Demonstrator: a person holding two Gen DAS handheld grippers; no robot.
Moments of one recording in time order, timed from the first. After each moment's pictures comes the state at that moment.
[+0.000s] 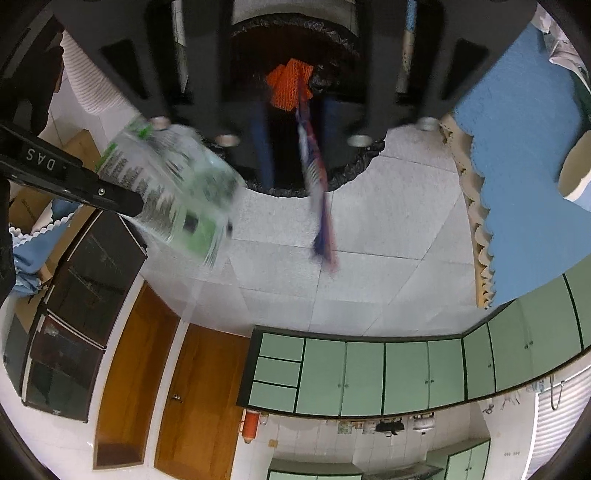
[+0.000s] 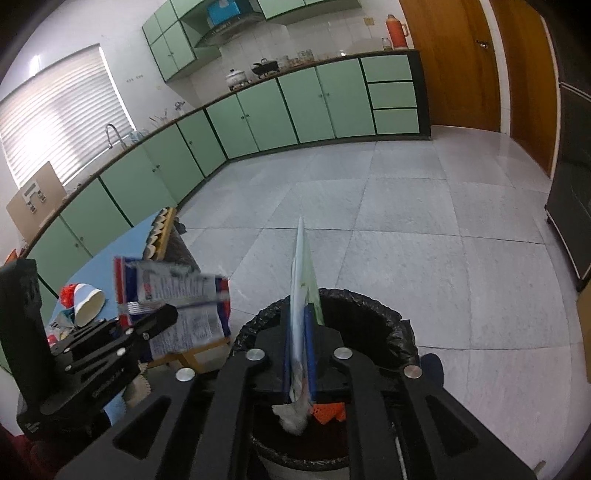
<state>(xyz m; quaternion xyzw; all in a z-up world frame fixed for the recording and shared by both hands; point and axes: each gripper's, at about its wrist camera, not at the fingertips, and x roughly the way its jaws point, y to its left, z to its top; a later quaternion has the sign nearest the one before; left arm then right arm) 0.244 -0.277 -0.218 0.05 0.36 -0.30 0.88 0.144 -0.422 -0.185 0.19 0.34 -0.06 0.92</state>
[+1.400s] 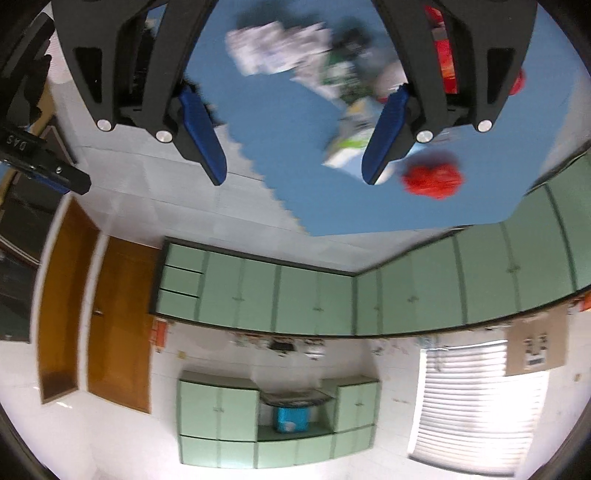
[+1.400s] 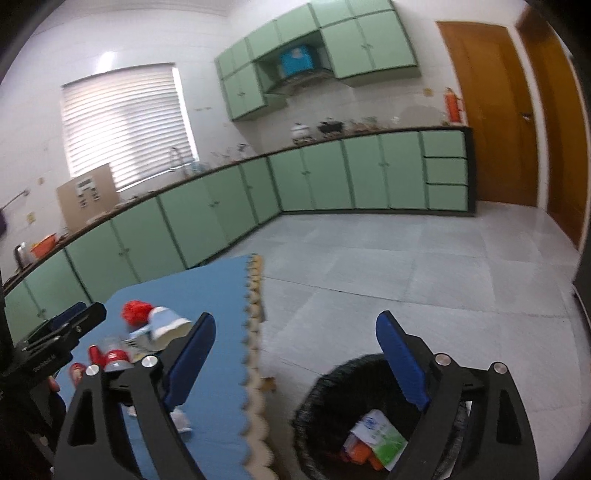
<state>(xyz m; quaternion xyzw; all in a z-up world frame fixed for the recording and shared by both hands) 0.165 -0.072 -0.104 0.00 0.21 -0.11 0.97 0.125 -0.278 -0.105 0.12 0.21 0.03 0.97</state>
